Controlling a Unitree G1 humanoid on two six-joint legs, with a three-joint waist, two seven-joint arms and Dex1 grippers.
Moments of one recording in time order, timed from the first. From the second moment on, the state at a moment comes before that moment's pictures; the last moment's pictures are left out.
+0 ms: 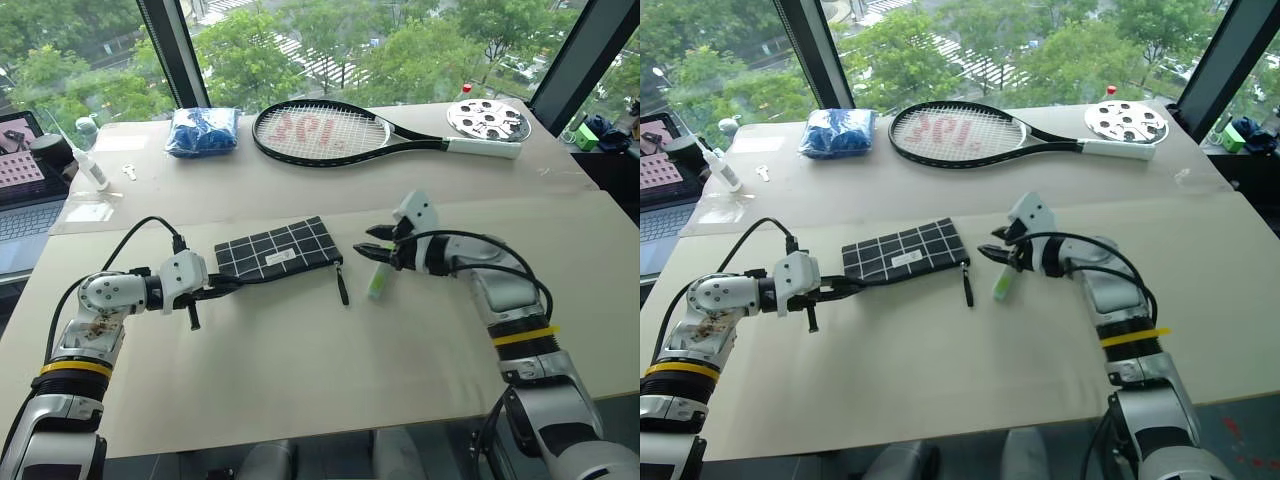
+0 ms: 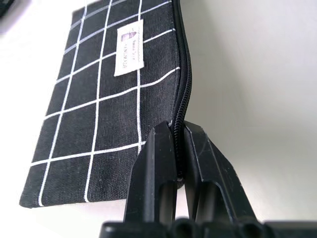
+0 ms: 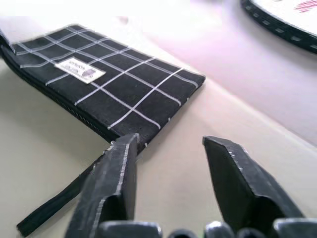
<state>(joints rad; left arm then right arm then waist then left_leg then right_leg) -0.39 0.76 -0.01 0.37 -0.20 -0.22 -1.17 -0.71 -0.46 0.05 0.20 0.23 0.51 0.85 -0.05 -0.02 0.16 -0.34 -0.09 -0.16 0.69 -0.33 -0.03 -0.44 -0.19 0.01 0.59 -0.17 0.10</state>
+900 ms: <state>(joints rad) -0.28 0.68 0.07 0.16 -0.32 0.02 -1.04 -0.64 -0.35 0.11 -0.02 0.33 0.84 0.60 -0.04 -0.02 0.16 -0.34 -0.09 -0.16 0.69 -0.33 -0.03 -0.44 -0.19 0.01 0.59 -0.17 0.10</state>
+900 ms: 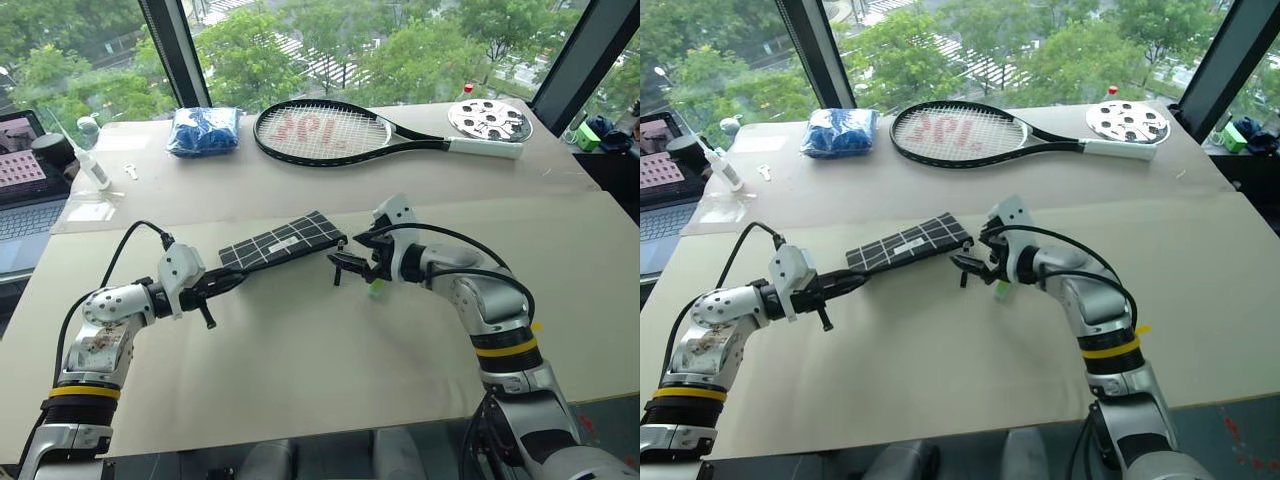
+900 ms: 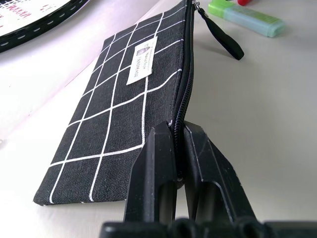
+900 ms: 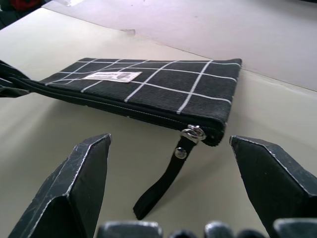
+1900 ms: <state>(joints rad) -0.26 0.63 0.10 0.06 -0.36 0.11 -0.97 -0.66 -0.23 0.15 0.19 0.20 0.64 0.54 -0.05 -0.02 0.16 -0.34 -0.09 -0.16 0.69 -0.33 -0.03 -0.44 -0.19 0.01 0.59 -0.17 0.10</state>
